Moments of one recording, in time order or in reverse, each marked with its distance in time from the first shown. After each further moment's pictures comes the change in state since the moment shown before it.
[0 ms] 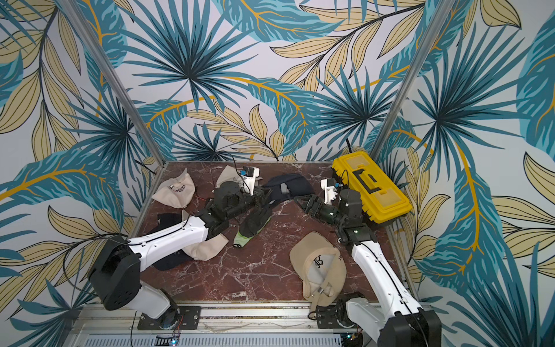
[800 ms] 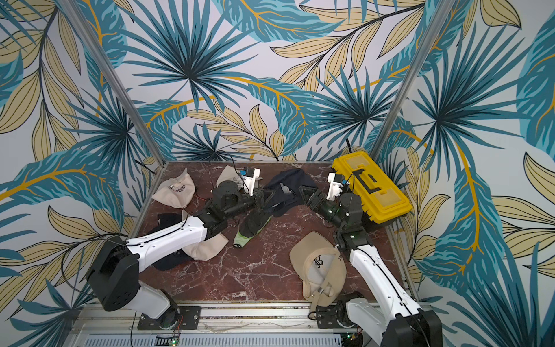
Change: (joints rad) left arm 0.004 -0.002 -0.001 0.002 0.143 -0.092; right arm 0.040 -0.009 -0.066 0.324 0.219 0.050
